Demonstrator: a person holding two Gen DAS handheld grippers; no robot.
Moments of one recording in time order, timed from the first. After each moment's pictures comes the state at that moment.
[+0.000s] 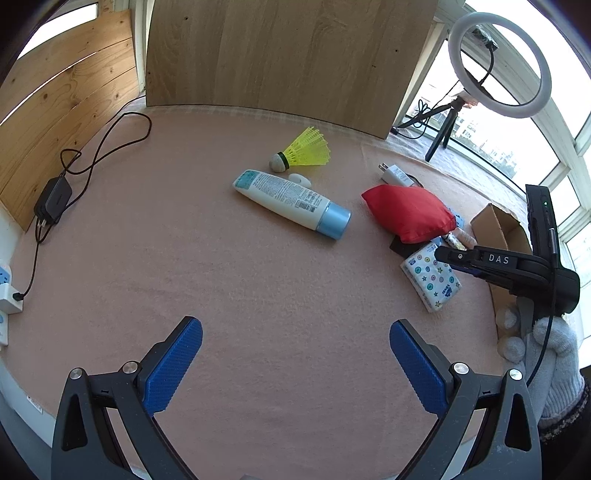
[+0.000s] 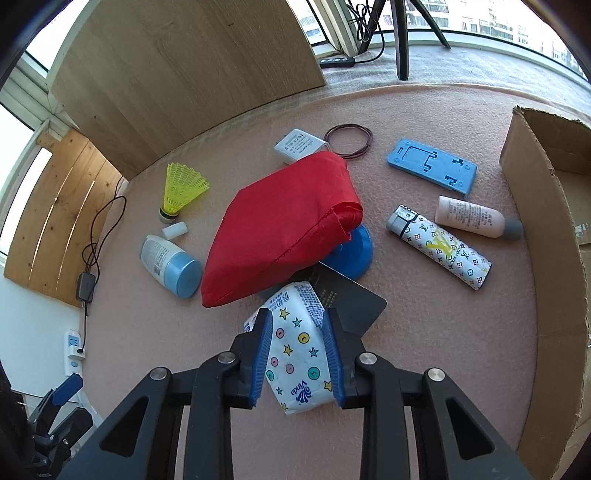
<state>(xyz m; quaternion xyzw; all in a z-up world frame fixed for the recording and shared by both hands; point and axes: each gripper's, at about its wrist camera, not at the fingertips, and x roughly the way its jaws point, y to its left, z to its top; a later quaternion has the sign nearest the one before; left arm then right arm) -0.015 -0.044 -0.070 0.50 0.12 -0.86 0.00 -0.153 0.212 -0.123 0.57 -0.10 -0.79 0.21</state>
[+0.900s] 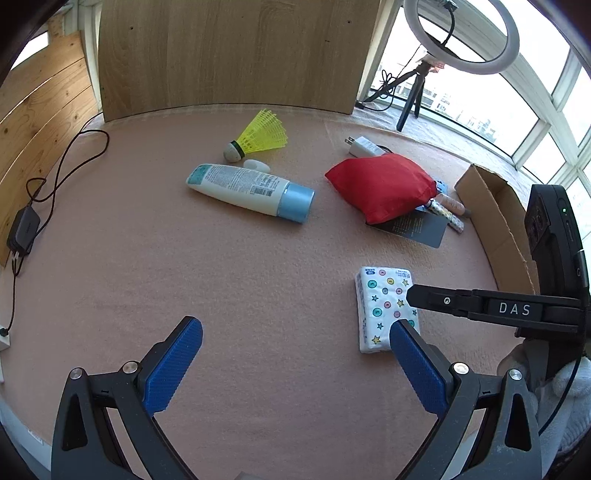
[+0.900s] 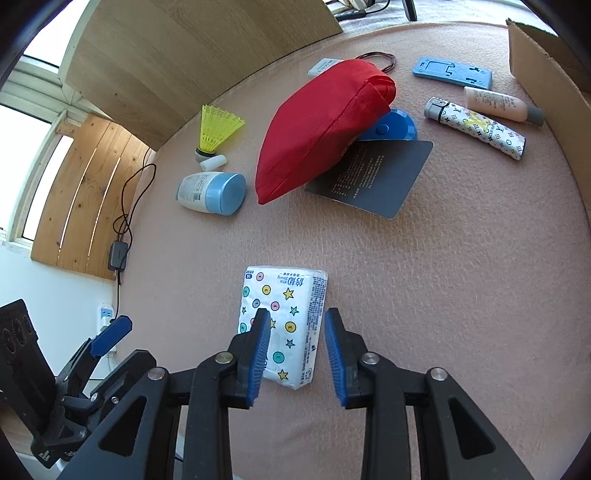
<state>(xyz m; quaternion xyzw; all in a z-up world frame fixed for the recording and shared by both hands) -0.030 -0.006 -0.095 0.51 0.06 -0.86 -0.06 -0.091 0.199 -0.139 0.61 -0.15 -0.74 0.24</state>
